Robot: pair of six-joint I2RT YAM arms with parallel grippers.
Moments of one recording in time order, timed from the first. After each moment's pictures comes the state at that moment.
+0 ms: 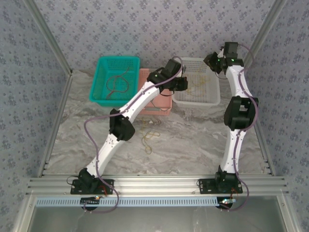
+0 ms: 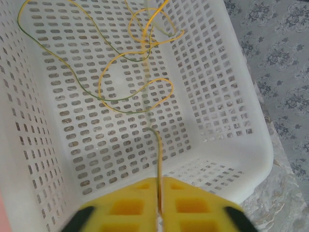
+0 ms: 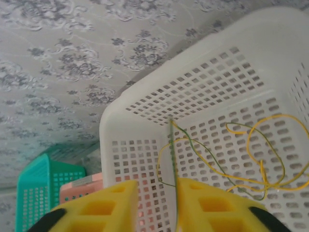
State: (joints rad) left arm -0.75 2.61 2.80 -0.90 0.19 -0.56; right arm -0.08 2.28 2.22 -0.62 -0.40 0.64
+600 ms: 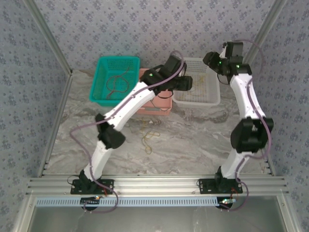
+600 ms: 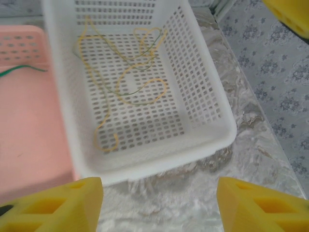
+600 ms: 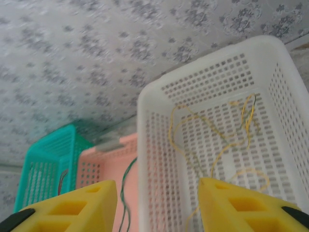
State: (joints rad) left arm -0.86 2.16 2.44 -0.98 -0.11 -0.56; right arm 0.02 1.71 1.74 -0.57 -0.23 0.54
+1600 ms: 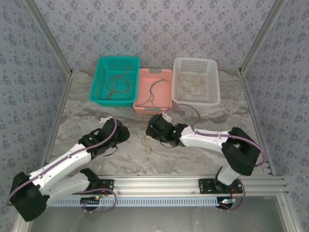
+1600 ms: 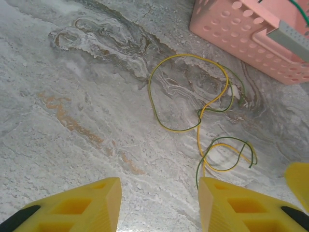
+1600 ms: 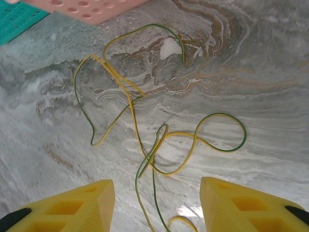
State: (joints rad) left arm -0.72 0.93 0.62 -0.56 -0.23 -0.96; right arm 0.97 1.60 0.95 -0.23 0.18 1.21
